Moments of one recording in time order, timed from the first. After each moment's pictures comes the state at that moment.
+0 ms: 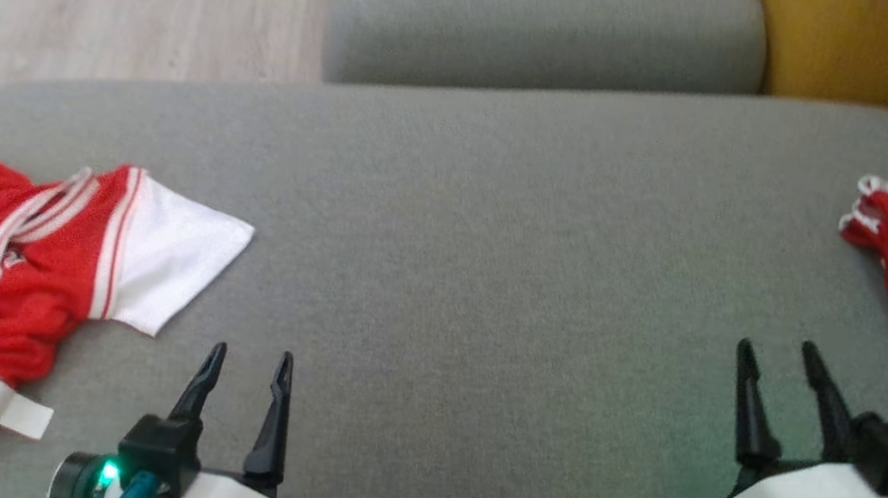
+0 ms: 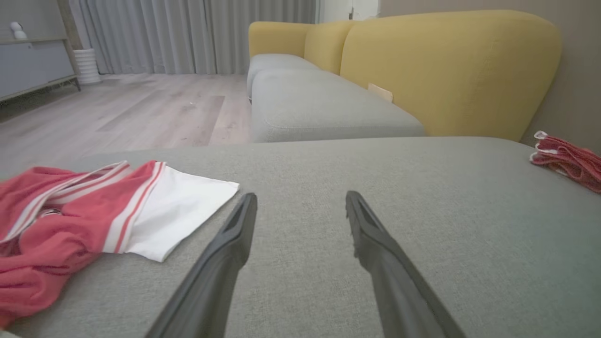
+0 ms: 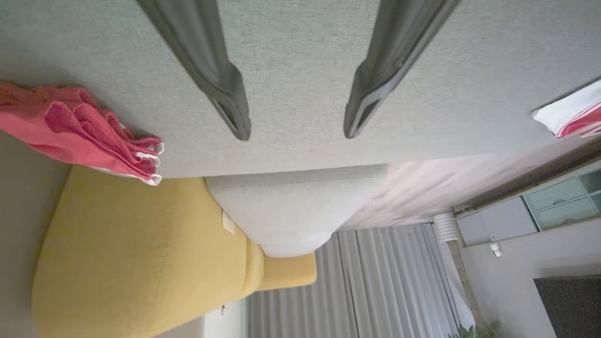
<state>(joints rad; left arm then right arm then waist) 0.12 0.06 -0.31 0.12 -0.14 0.15 -0.26 -0.11 -0.19 0.08 0.42 0.25 0.13 -0.23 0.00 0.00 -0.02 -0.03</state>
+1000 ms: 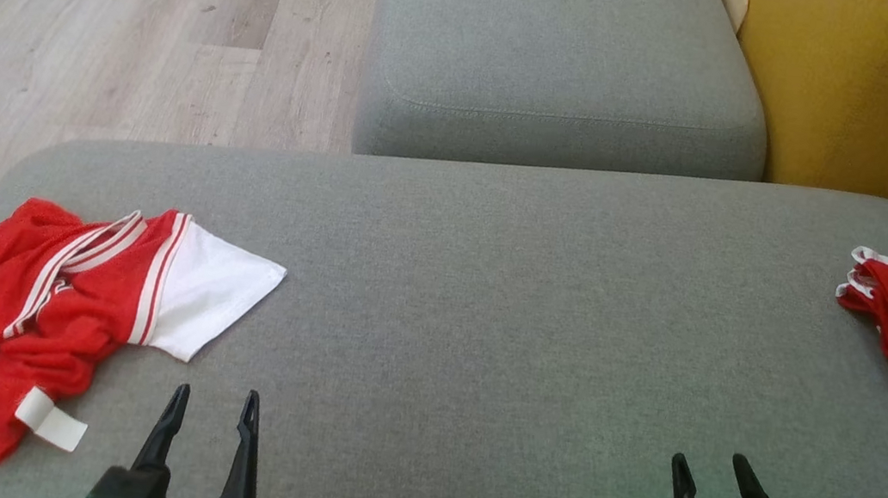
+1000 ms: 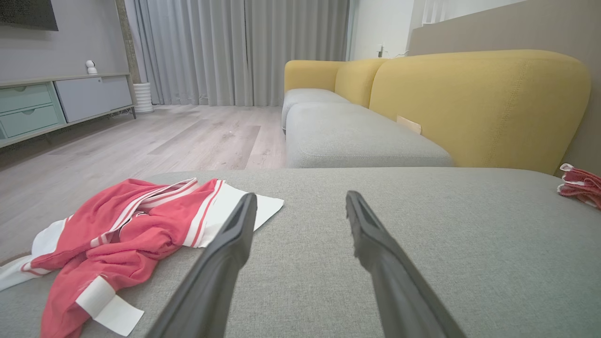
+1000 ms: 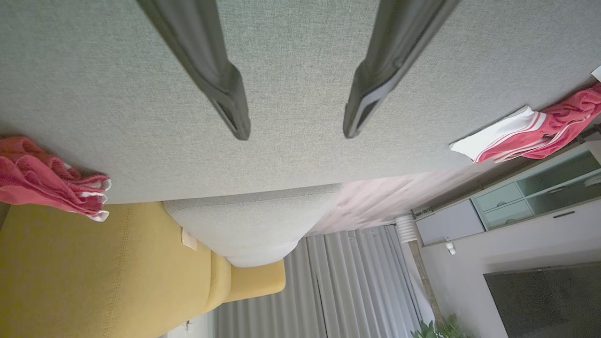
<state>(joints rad) 0.26 0.06 -0.26 0.02 -0.11 0.19 -0.26 0.16 -0.14 0.17 0.29 0.27 0.13 -0.25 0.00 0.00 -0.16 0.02</state>
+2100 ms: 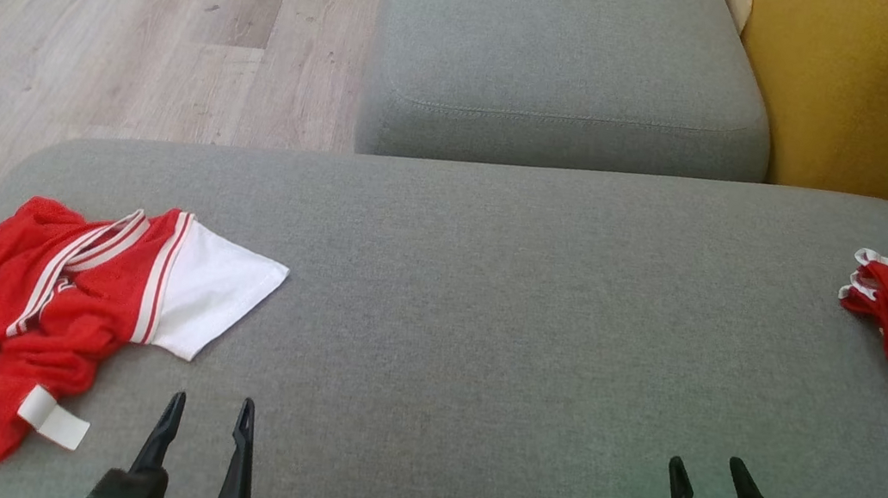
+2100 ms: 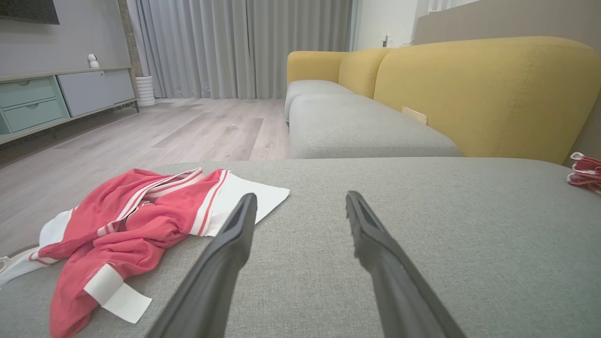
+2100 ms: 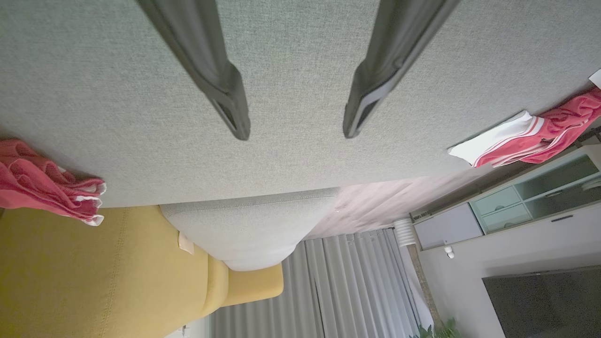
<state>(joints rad) 0.25 0.06 -0.25 0.06 -0.10 0.17 -0.26 0.16 -0.14 0.18 0.30 0.27 0.13 -0.25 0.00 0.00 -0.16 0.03</state>
